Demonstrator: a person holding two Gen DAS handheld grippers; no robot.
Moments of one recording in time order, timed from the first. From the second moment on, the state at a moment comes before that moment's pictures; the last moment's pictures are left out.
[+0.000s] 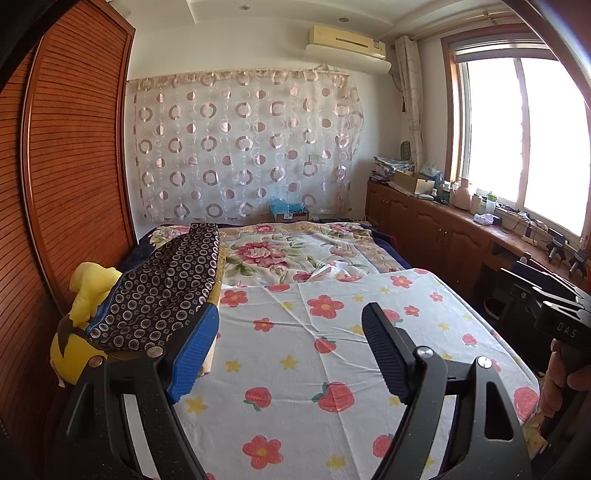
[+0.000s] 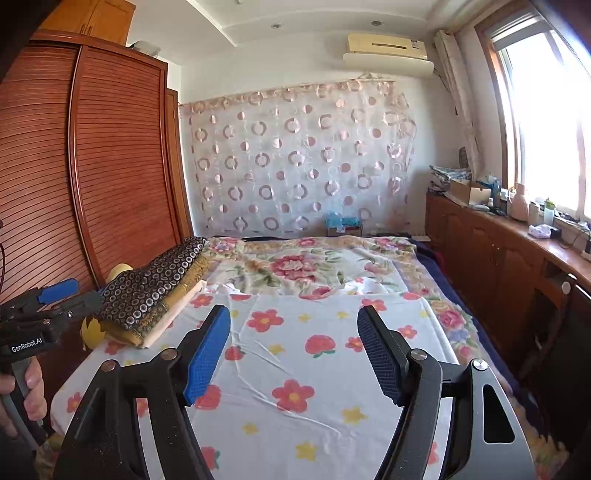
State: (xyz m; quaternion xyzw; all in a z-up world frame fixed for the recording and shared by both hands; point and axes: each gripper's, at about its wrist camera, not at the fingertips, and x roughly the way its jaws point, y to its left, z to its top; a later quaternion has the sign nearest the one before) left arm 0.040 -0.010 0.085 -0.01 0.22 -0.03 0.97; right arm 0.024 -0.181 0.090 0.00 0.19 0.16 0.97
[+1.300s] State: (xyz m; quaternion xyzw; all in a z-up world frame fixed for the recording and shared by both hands) left arm 0.040 -0.009 0.081 -0.01 0.22 -0.03 0.97; right arm 0.027 -0.184 0.091 0.01 0.19 0.16 0.97
